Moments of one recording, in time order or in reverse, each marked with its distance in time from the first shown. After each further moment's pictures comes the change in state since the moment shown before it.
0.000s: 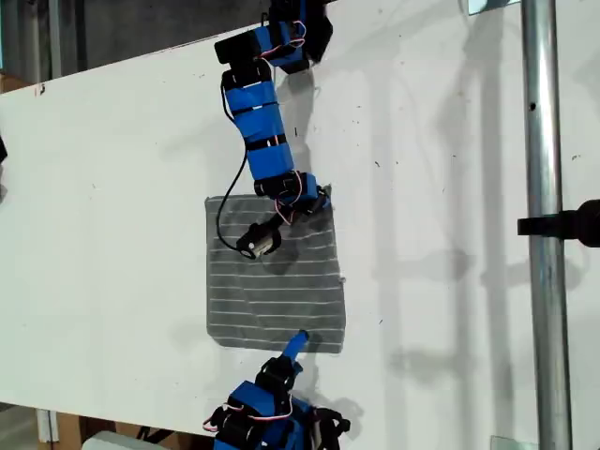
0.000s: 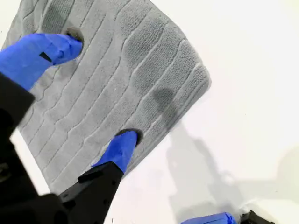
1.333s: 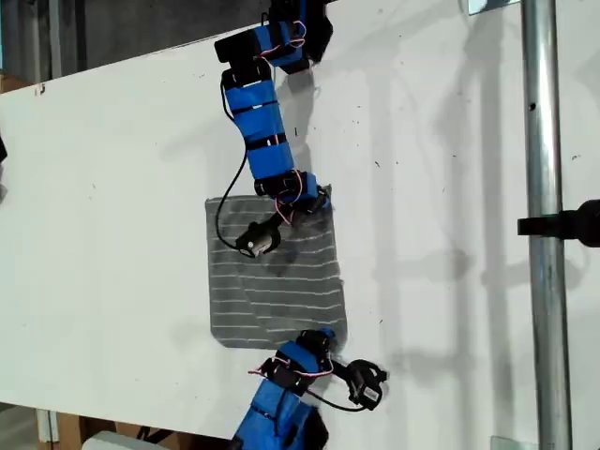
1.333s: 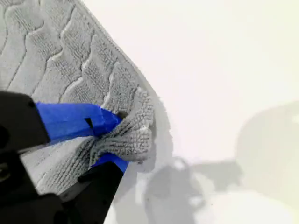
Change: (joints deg) arm 0 10.3 -34.2 4.2 -30.7 -14.2; arm 1 -0.8 0.7 1.1 -0.3 1.1
